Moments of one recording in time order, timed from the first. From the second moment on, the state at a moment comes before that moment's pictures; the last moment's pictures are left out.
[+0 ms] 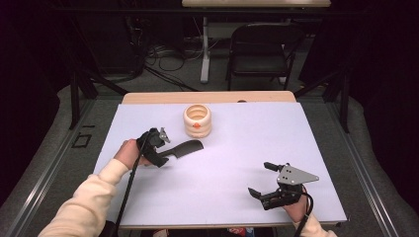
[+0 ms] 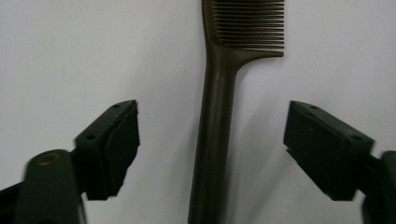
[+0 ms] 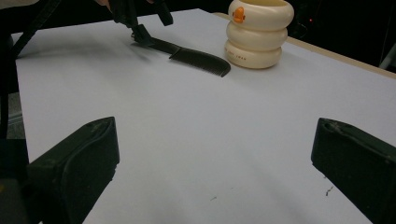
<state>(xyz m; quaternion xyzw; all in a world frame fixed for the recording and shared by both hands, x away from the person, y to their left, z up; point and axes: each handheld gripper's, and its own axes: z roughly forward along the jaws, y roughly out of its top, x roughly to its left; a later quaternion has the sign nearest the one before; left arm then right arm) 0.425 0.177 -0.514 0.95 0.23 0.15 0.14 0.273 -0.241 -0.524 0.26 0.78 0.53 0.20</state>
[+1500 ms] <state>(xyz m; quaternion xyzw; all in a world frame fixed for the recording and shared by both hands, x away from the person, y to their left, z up) 0.448 0.157 -0.522 0.97 0.19 0.10 0.08 0.273 -0.241 -0.524 0.26 0.78 0.53 0.20</state>
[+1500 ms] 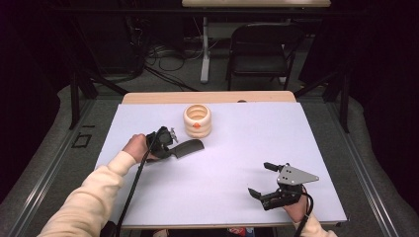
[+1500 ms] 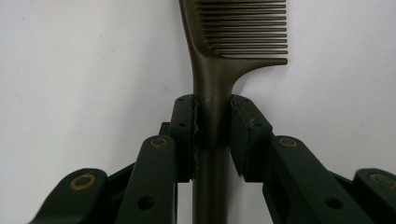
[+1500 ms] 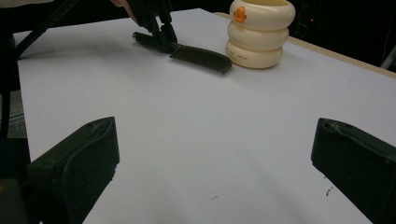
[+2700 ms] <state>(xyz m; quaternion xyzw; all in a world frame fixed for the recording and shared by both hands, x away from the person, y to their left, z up) 0.420 0.178 -0.507 0.95 0.21 0.11 0.19 0.273 -0.241 -0.524 0.26 0.78 0.53 0.20</state>
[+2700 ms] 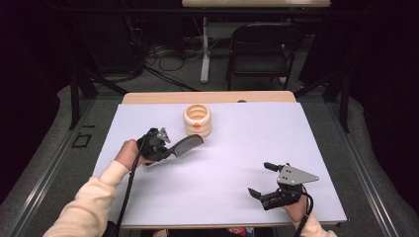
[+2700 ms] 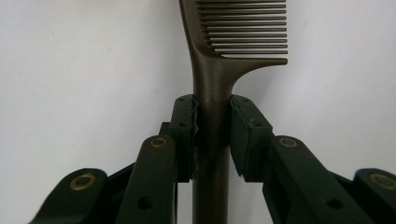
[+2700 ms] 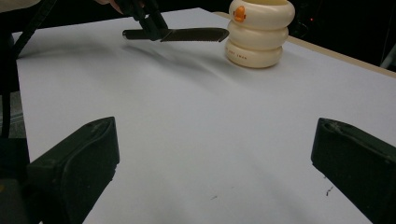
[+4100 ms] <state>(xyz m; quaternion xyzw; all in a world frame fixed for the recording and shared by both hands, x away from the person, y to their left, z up) 0.397 0.200 -0.509 0.90 0.26 0.15 0.33 0.278 -0.241 -0.525 0.26 0.78 0.53 0.20</state>
